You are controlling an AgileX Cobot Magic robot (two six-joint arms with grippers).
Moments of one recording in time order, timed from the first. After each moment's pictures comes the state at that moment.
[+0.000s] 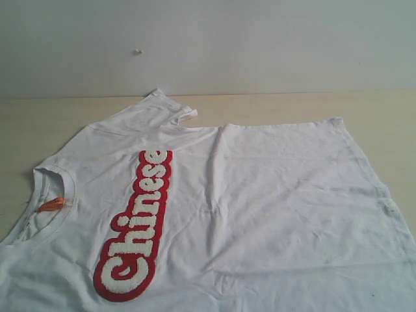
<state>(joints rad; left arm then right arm) 0.06 0.00 -0.01 0.06 -0.73 -0.49 -0.13 0.00 0.00 0.00 -0.87 0.37</state>
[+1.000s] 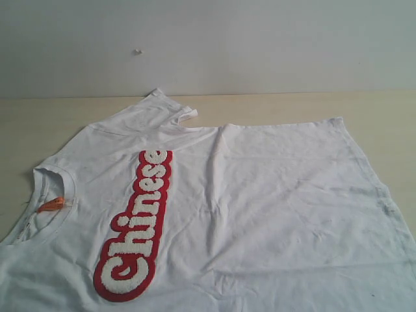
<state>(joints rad) -0.14 0.85 -0.69 0.48 0.24 -0.47 -0.13 0.70 -0.74 -0.15 0.21 0.26</state>
